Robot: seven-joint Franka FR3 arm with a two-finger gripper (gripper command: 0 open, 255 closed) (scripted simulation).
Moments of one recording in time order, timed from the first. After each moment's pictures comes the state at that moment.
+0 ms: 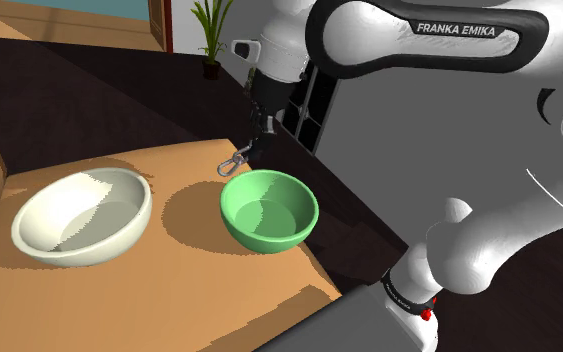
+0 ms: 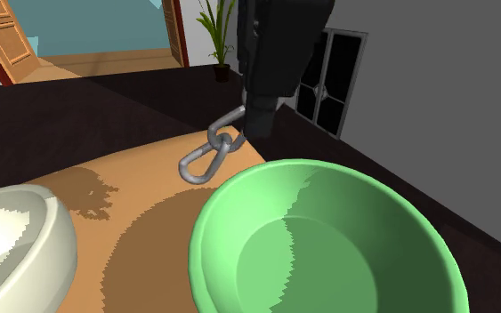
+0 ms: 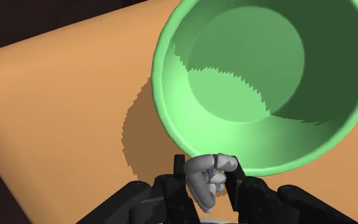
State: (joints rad) arm 0.37 -0.31 0.22 -2.06 0.09 1.86 -0.52
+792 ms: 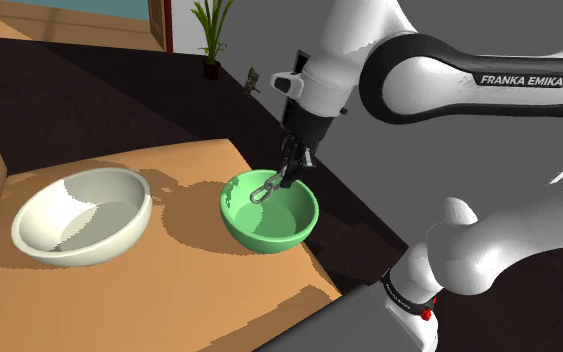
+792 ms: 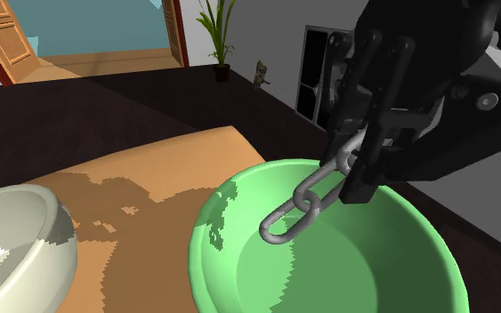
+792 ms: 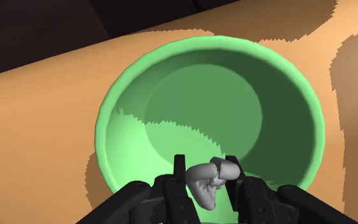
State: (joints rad) arm 0.41 -0.57 0.22 -2.35 0.15 1.90 -0.52
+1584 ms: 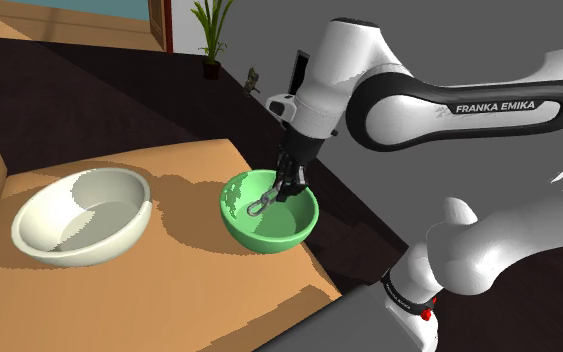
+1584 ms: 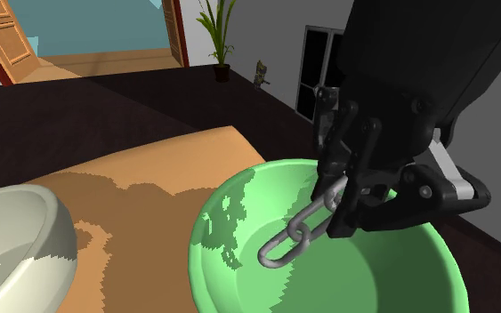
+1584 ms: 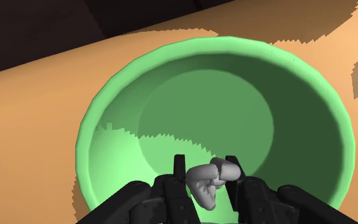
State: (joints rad) arm 0.41 -0.56 0.23 -2.45 0.16 2.01 -0.53
